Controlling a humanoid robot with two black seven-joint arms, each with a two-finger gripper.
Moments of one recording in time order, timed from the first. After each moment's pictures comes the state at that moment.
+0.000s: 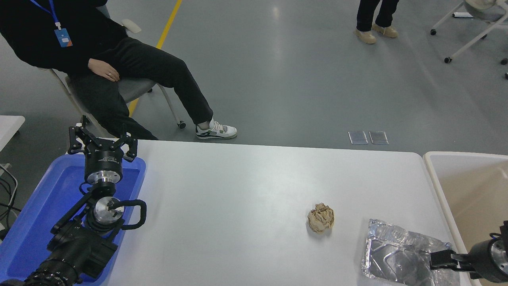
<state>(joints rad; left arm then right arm) -0.52 0.11 -1.24 -0.58 0.09 -0.34 -0.57 0.96 -0.90 -0.62 1.19 -0.91 0.26 -0.01</state>
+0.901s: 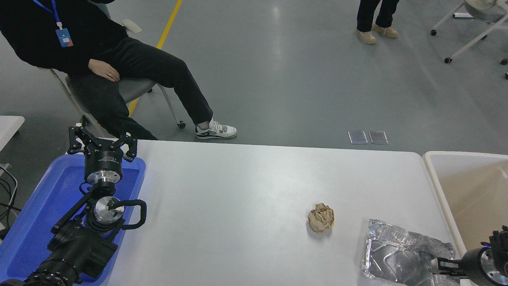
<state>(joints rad) -0.52 0.11 -1.24 -0.58 0.09 -0.34 -0.57 0.89 -0.84 -0.62 1.11 -0.92 0.14 0.00</state>
